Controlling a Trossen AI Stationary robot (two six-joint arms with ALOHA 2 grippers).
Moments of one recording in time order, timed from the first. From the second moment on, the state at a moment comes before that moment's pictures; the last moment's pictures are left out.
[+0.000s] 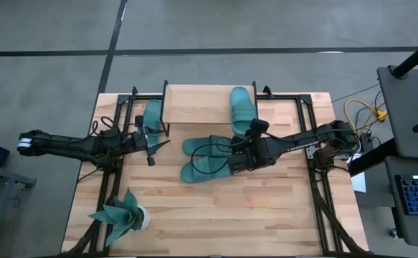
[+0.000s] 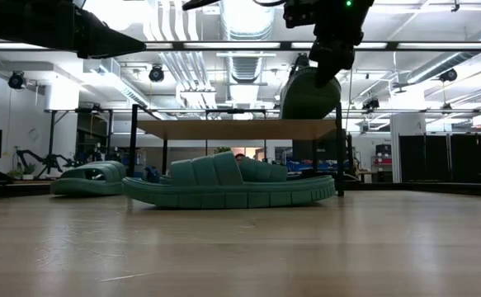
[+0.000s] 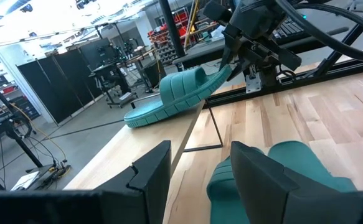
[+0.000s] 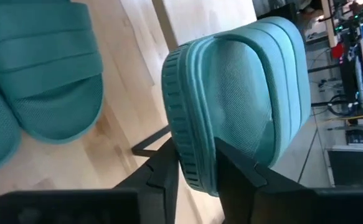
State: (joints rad) left arm -0.04 0.53 0.32 0.21 -0.36 0.35; right arm 0.20 1.75 1.51 -1.33 0.87 0.50
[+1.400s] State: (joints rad) left arm -0.04 0.53 0.32 0.20 -0.36 0.35; right arm 0.17 1.75 1.53 -1.30 0.67 0.45
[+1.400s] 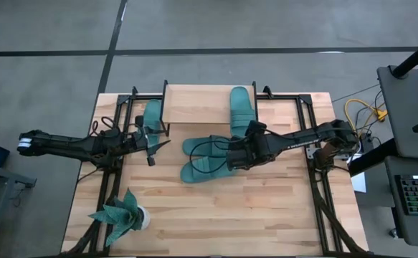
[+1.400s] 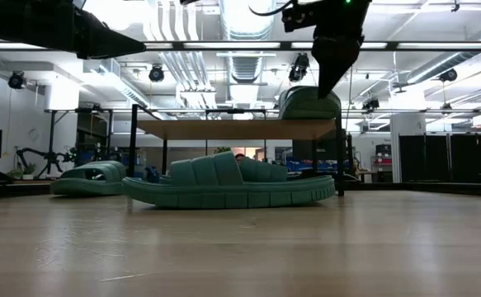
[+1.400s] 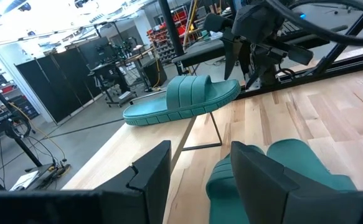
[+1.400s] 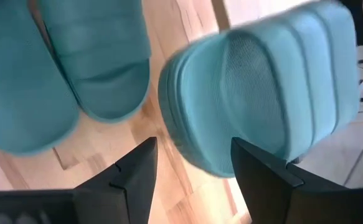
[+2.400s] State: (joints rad) left arm -0.04 0.54 0.32 0.23 -0.36 0.36; right arm 0.32 1.18 0.67 0.43 0.40 -0.38
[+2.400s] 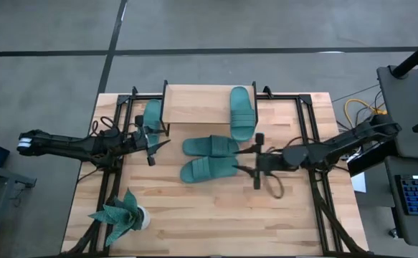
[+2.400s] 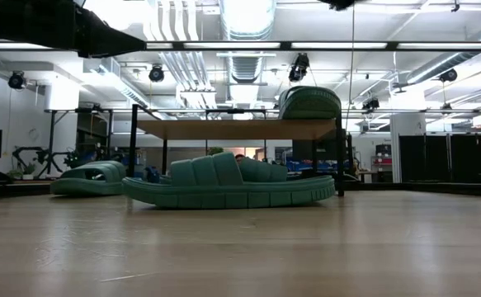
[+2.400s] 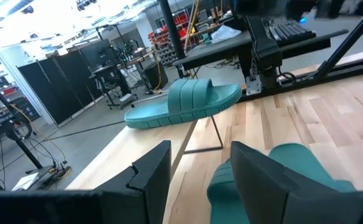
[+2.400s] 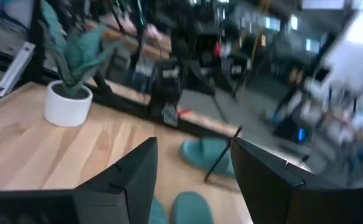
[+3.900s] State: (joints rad) left arm -0.08 1.20 0.33 0.39 -0.11 0.70; right arm 0.32 1.04 0.47 0.55 0.36 -0.53
